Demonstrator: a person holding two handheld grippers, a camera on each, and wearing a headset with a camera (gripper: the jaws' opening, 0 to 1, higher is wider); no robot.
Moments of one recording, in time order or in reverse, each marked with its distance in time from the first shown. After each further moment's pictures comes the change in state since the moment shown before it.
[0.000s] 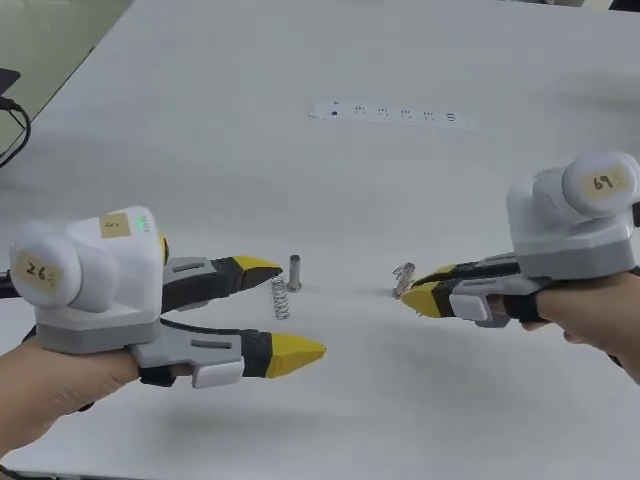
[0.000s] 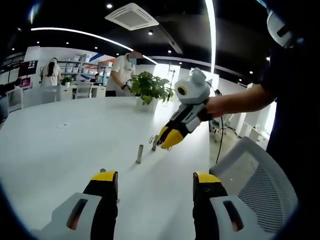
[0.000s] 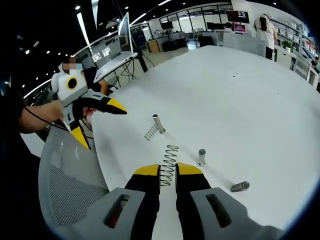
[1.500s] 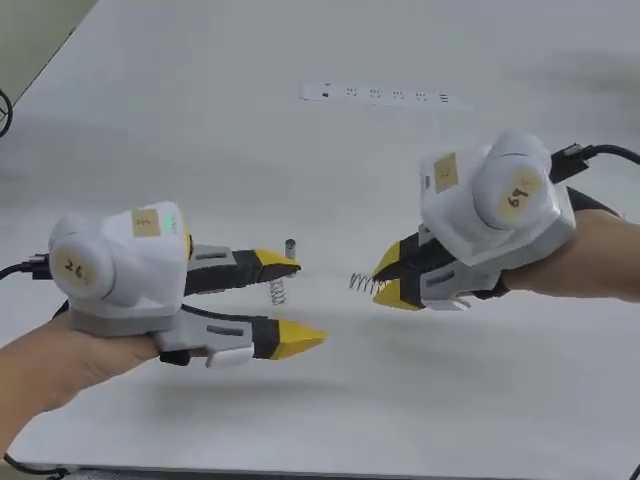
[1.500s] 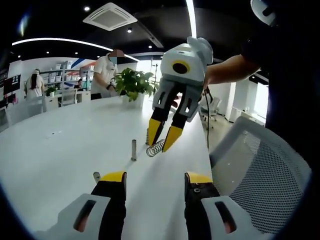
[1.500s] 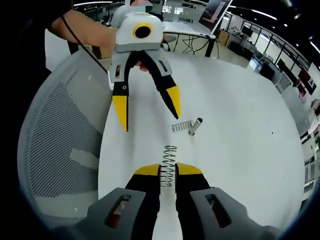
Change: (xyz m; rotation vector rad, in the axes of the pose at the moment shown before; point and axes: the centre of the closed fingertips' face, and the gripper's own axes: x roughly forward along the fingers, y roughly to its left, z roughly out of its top) left arm 0.020 0.000 -0.018 0.154 0.033 -0.113; right arm 0.028 0.039 0.002 -0.700 0.240 0.151
